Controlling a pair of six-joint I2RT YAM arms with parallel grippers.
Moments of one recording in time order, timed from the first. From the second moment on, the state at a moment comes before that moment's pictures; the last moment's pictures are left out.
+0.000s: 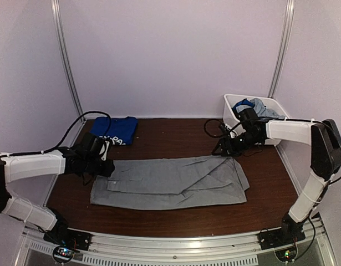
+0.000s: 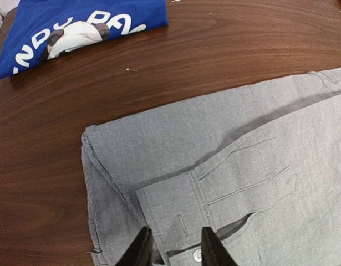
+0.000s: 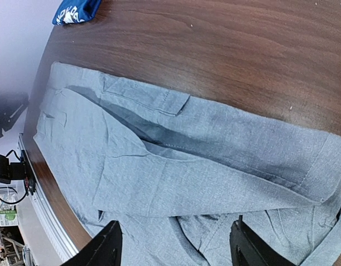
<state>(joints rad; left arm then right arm) -0.54 1.28 0.67 -0.29 -0.17 -0.27 0.32 1.71 1.16 -0.49 -0.57 0.16</state>
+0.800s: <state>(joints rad) -0.58 1.47 0.70 -0.26 -0.02 -0.30 0.38 1.85 1.09 -0.42 -0.46 0.19</state>
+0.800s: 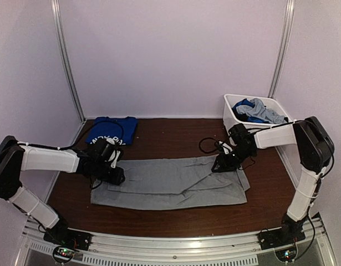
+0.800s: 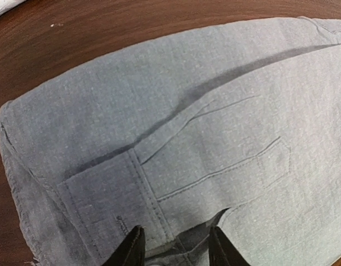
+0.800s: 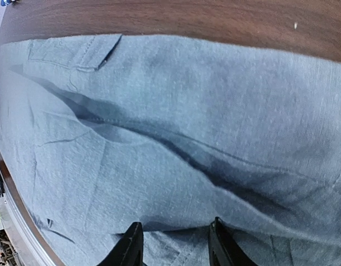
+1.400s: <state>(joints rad) -0.58 1.36 0.79 -0.31 -0.01 -0.24 0.29 1.63 1.18 -0.45 -0.38 0.23</state>
